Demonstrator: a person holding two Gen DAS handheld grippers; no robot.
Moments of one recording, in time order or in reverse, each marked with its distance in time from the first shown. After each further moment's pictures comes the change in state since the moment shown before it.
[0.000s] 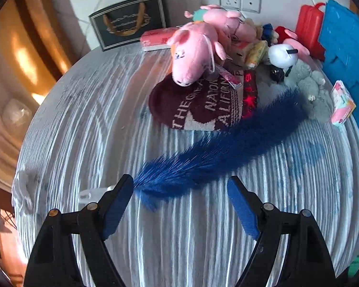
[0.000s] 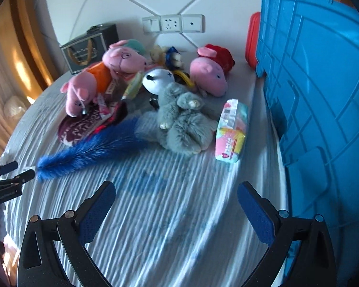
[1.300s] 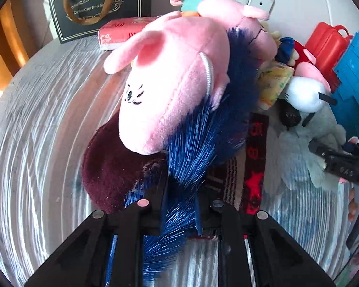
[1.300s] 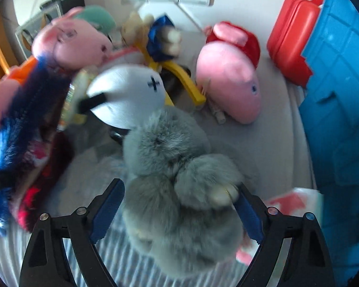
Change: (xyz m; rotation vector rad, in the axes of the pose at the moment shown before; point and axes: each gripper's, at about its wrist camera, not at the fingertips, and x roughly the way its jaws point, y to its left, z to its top) left arm 0.094 -0.005 0.110 -0.121 0.059 -0.189; right arm 0.185 0.013 0.109 -0.040 0.146 -0.127
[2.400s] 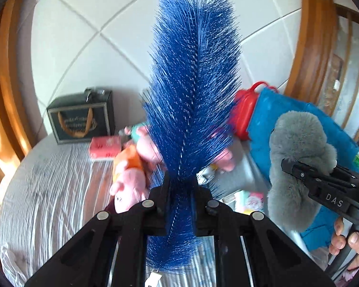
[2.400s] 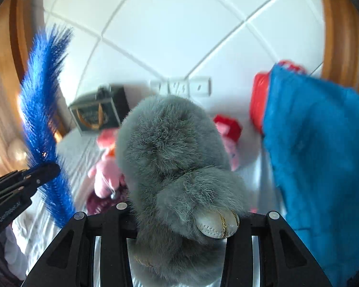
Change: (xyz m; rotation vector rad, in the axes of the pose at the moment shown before) left arm -0.263 -0.061 -0.012 0.200 -0.460 -0.198; right arm -0.273 0.012 -0.038 0.119 -0.421 0.113
